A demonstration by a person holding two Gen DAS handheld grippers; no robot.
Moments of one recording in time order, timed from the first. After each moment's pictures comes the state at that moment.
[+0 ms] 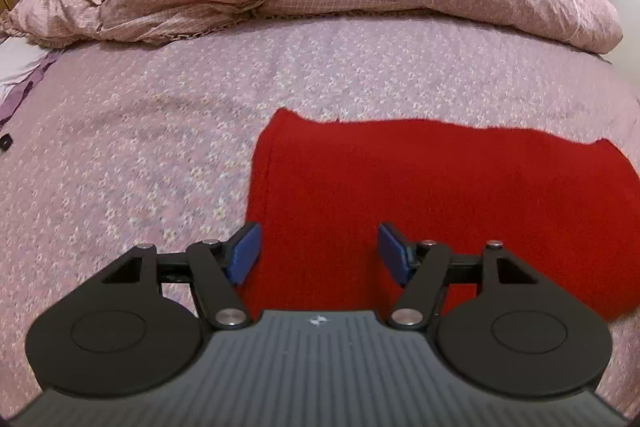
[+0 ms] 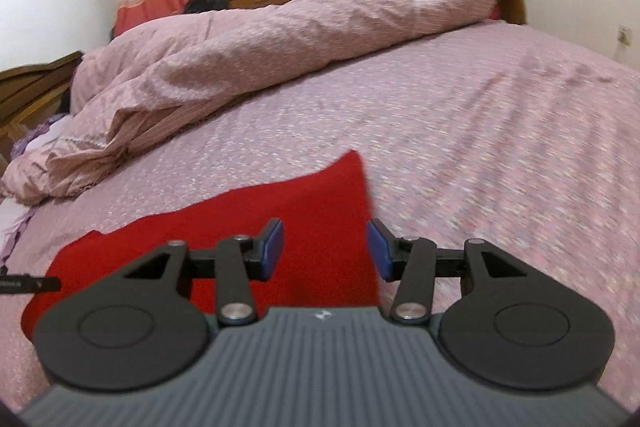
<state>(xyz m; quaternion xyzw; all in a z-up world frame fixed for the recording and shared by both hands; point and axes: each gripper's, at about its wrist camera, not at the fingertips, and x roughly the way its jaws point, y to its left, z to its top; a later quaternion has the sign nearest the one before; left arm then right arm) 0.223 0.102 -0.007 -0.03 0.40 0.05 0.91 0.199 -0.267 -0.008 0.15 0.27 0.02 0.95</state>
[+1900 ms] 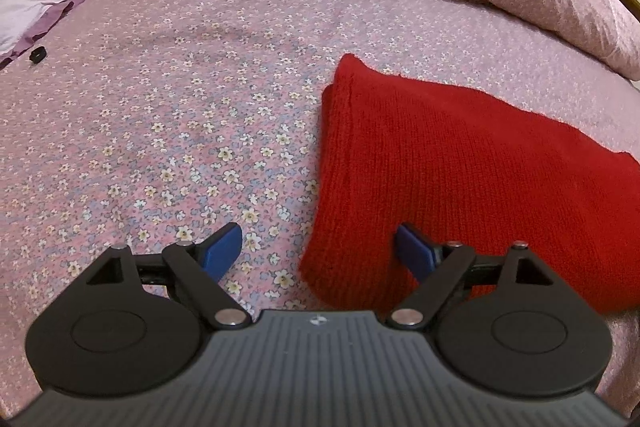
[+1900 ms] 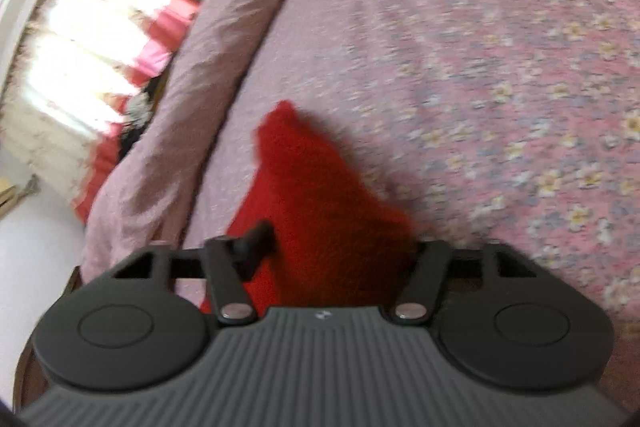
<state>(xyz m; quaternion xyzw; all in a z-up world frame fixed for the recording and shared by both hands) 0.196 0.143 -0.024 -0.10 0.44 0.09 0.89 0.202 -0.247 -0.093 0.51 0.23 -0.10 0.82</state>
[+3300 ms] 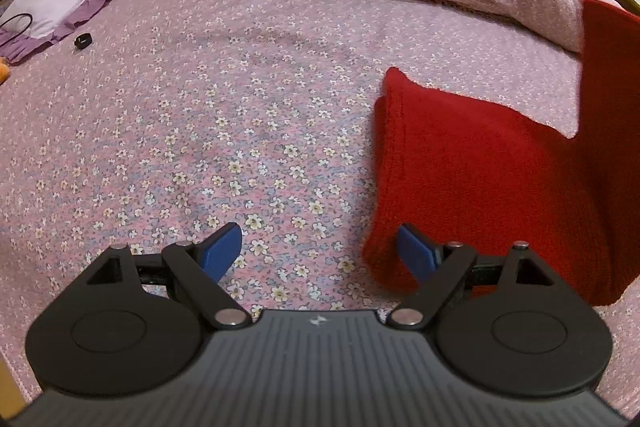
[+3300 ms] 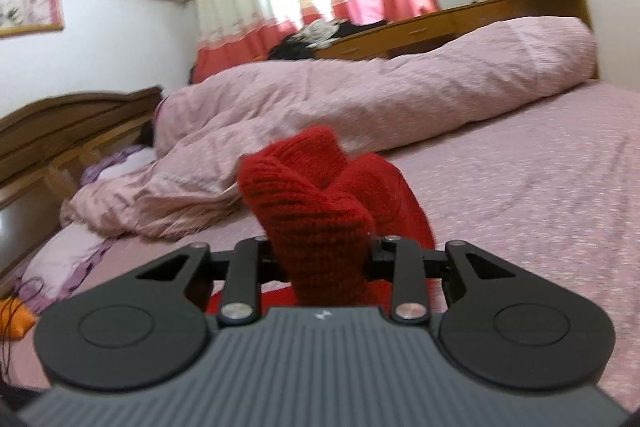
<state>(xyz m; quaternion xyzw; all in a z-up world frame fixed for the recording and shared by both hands) 0.167 0.173 -0.009 -0.12 0.43 0.13 0.88 0.235 -0.105 0.047 0.15 0.17 0.12 0.97</state>
